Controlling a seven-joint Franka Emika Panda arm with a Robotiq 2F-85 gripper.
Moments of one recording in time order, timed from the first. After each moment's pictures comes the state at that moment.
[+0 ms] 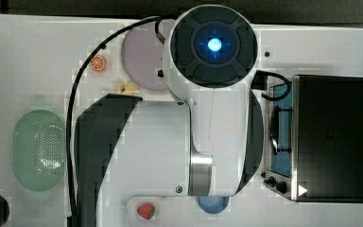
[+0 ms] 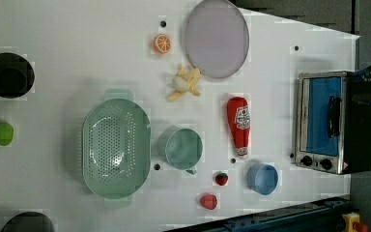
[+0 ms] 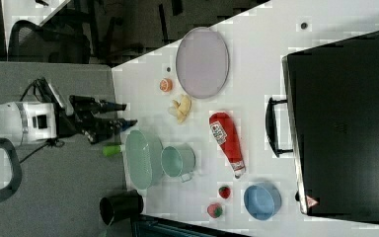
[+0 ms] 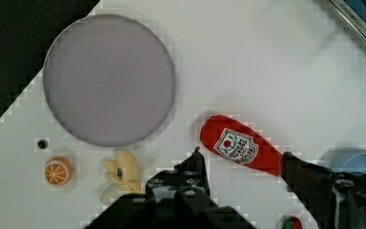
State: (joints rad) arm -0.02 -0.02 0.02 -1.78 0.01 0.19 0.04
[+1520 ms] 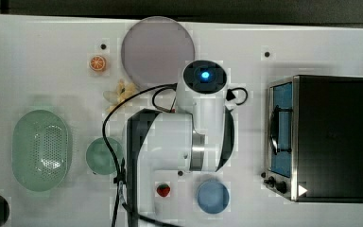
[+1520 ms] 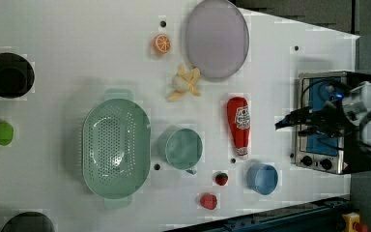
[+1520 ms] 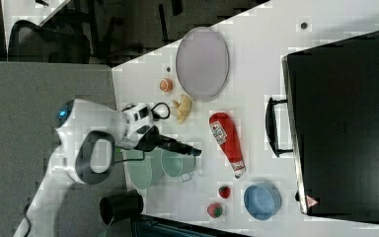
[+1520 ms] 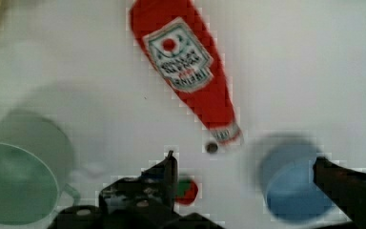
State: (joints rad) arm -0.09 0.10 0.07 -2.14 0.01 0.34 -0.57
